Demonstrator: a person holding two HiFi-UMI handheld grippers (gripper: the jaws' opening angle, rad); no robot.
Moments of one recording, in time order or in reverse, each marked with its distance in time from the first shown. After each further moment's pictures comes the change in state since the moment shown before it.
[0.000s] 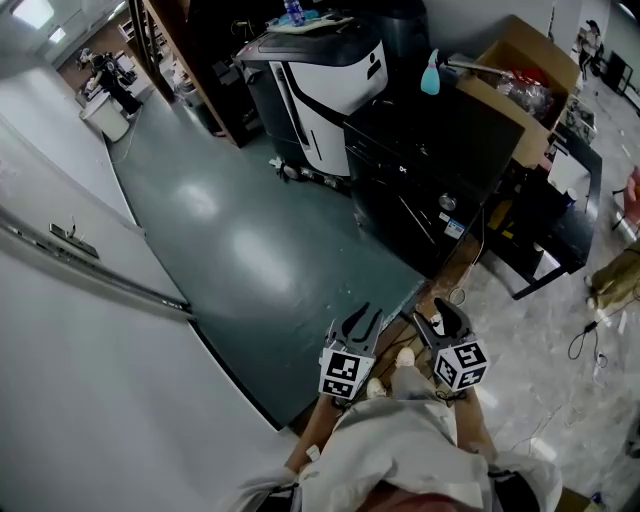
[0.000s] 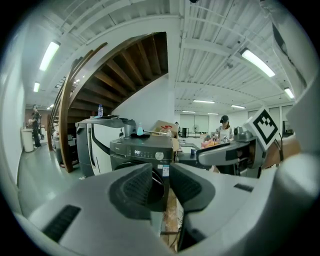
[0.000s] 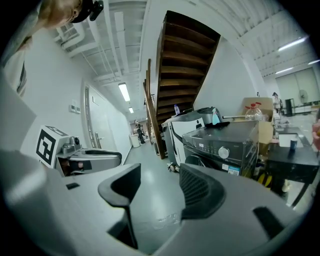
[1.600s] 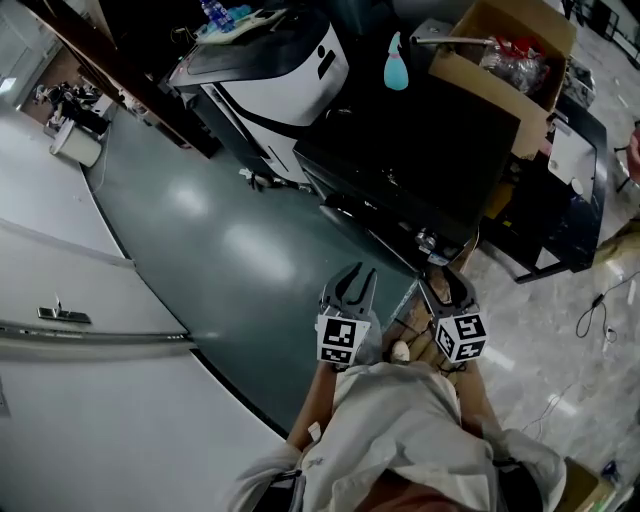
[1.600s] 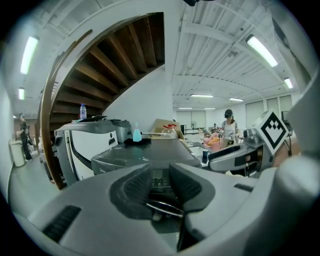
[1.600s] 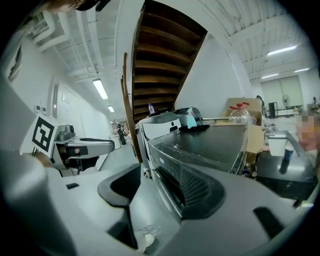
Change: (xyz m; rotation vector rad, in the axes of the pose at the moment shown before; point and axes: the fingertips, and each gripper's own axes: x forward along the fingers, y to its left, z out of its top) left arm 0.277 0.082 0.088 0.092 0.017 -0.034; right arm 0.137 -0.237 0.076 0.045 0.008 -0.185
